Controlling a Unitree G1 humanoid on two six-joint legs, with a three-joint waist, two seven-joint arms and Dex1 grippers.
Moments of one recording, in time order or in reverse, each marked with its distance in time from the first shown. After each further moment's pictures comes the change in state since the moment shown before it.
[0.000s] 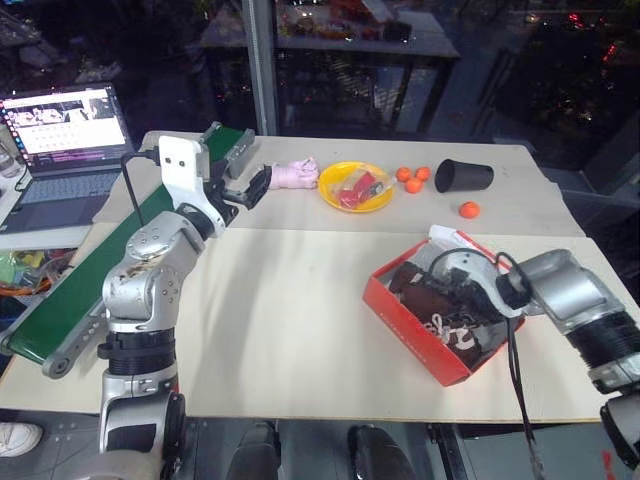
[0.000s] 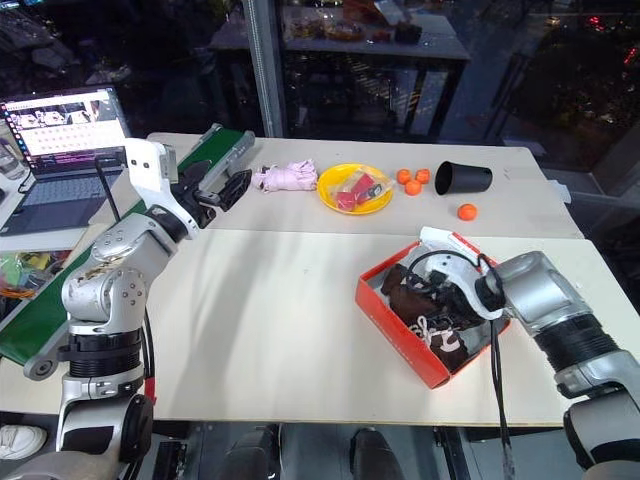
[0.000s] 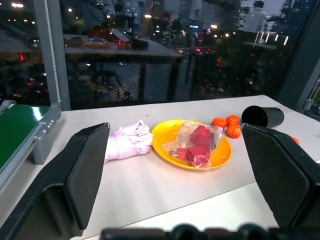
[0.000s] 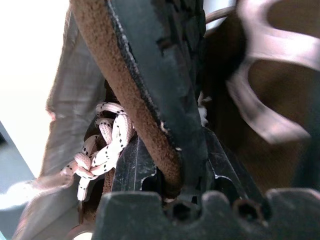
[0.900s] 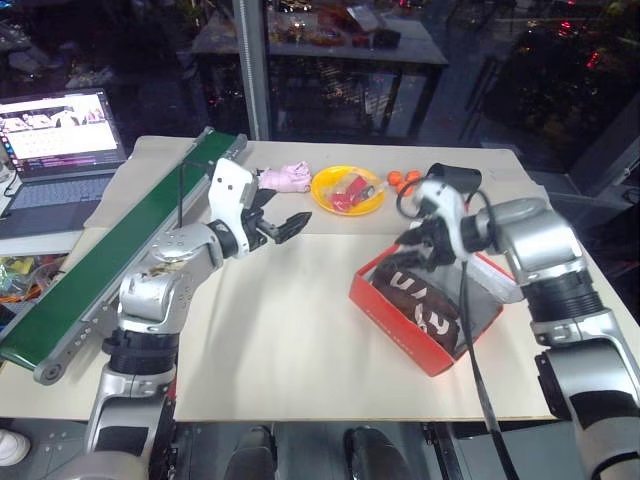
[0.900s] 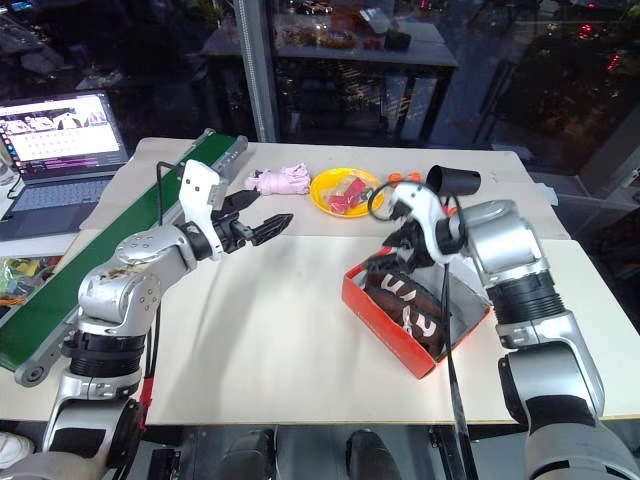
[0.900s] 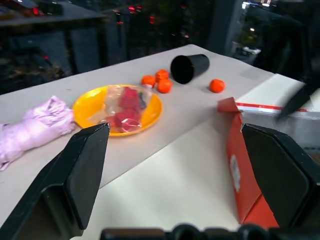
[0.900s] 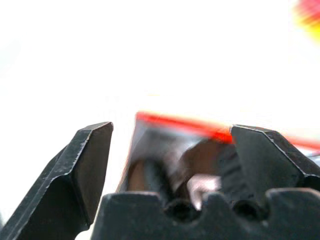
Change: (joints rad) left arm -0.023 0.060 -0.176 0.031 0.013 0.054 -0.236; right arm -0.192 0.264 -0.440 -0.068 0.096 0.400 -0.216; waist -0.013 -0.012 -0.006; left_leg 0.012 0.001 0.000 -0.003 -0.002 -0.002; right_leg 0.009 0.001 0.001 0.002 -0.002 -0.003
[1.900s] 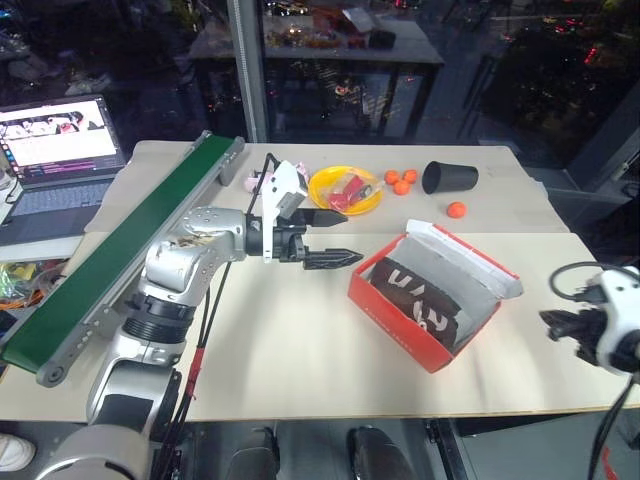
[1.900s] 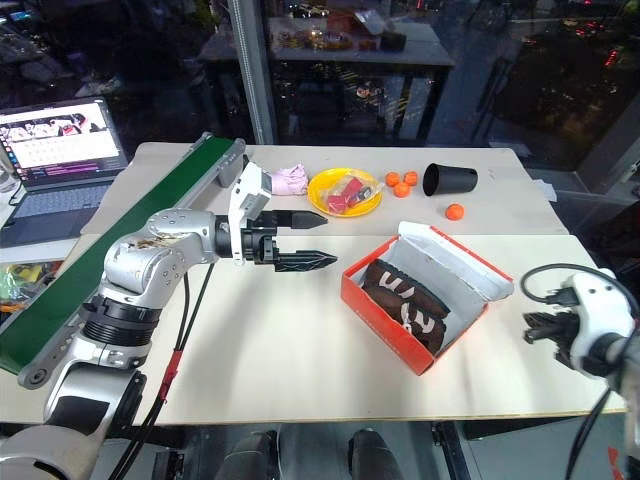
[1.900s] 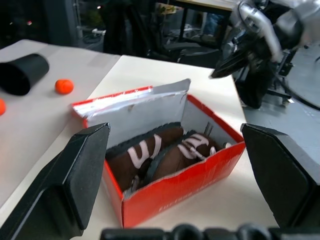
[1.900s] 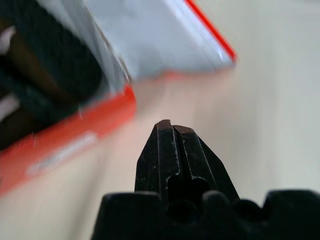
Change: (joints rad) left arm -0.156 0.039 -0.174 0.107 -0.074 -0.004 -0.501; right arm 0.917 -0.077 -0.533 -0.450 0.001 -0.225 -0.445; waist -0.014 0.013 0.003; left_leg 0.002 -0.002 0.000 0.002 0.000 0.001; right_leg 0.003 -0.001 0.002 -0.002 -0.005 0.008
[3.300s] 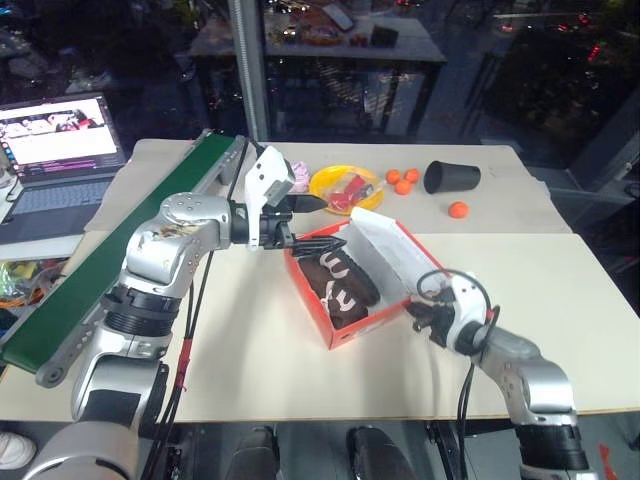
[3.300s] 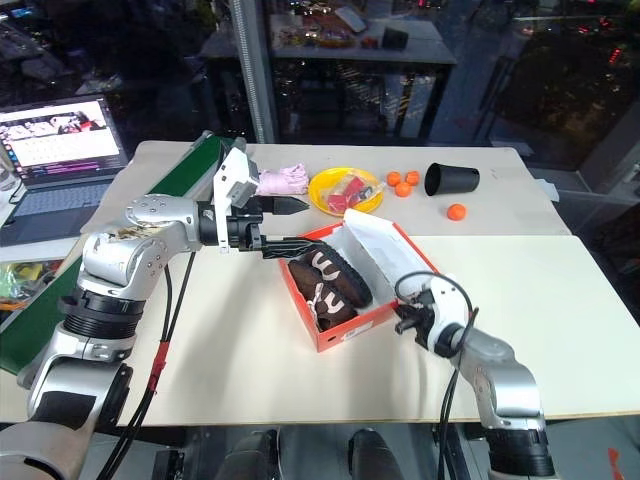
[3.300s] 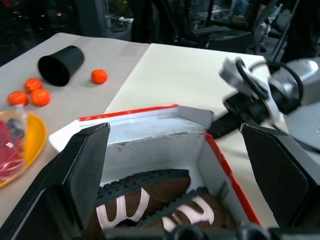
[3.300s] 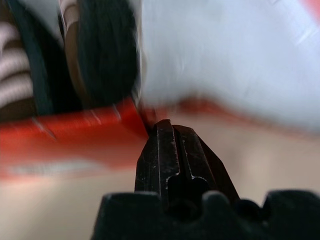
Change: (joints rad) left arm -0.021 0.068 0.021 0.003 0.069 0.000 0.030; right arm -0.080 0.315 0.313 0.101 0.141 -0.104 -0.126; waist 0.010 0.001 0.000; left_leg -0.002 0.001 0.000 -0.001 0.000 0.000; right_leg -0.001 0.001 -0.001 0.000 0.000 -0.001
